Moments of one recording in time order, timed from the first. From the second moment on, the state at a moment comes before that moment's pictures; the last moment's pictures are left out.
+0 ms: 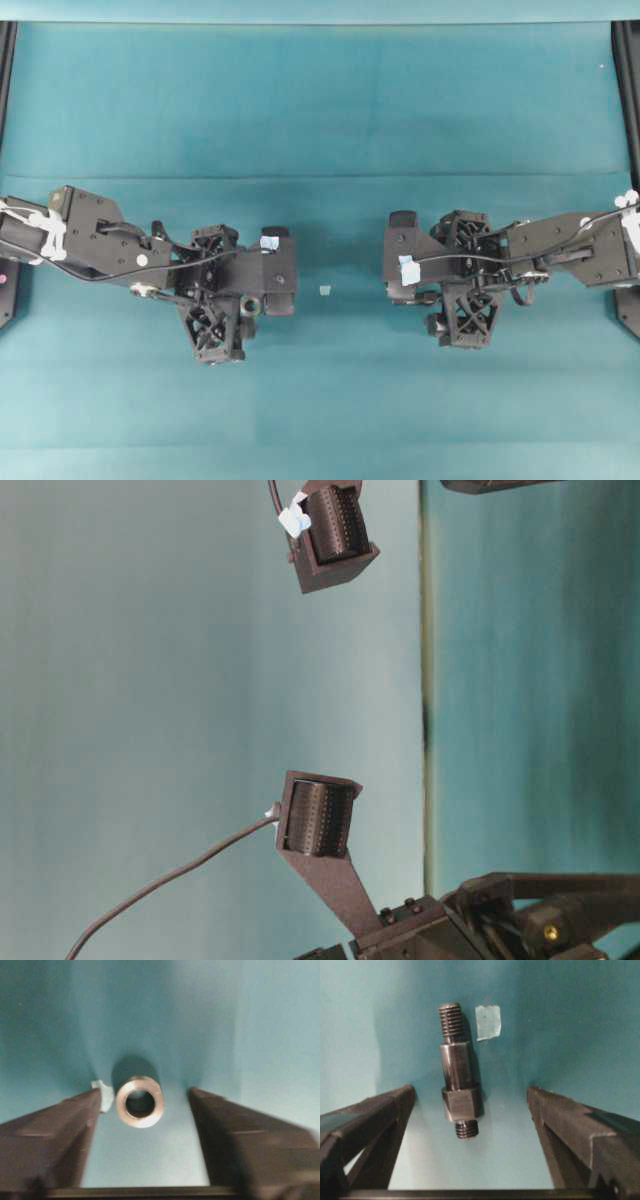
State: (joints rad) left arm -0.08 0.14 0.64 0.02 0.34 -0.16; right arm 0.03 0.02 0.80 -0.01 0.44 0.11
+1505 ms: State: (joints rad) left arm -0.09 0.01 0.66 0.02 0.22 -0.15; right arm 0.04 -0.20 0.88 0.01 0.29 0.11
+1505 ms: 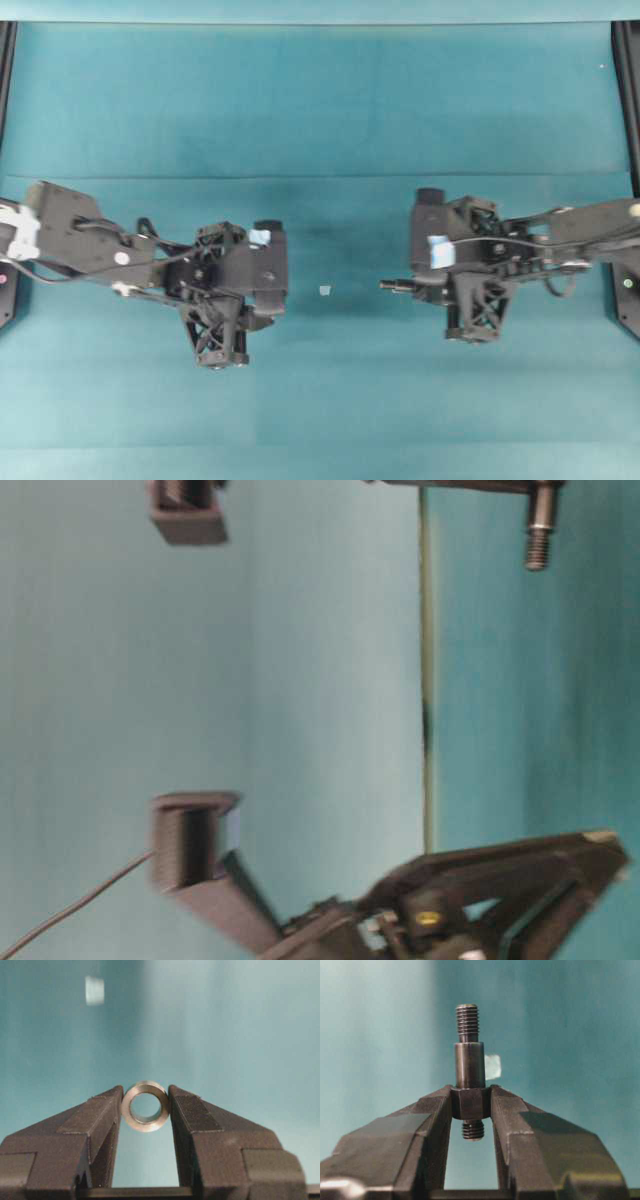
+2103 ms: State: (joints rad) left arm -0.09 -0.13 0.81 0.02 -0.33 -0.15; right arm 0.09 -0.35 1.01 0.08 -0.07 0.12
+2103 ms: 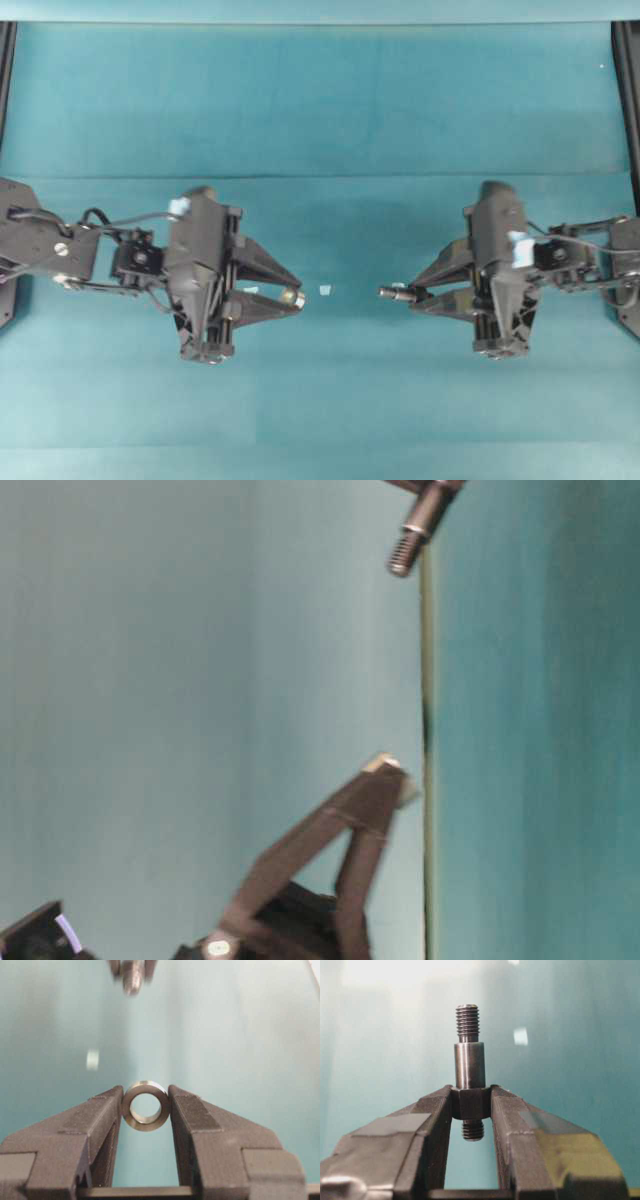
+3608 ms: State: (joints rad) left arm -0.09 0.03 0.70 0.02 -0.38 -0.15; right arm 0.15 -0.17 1.02 0.08 -0.37 0.17
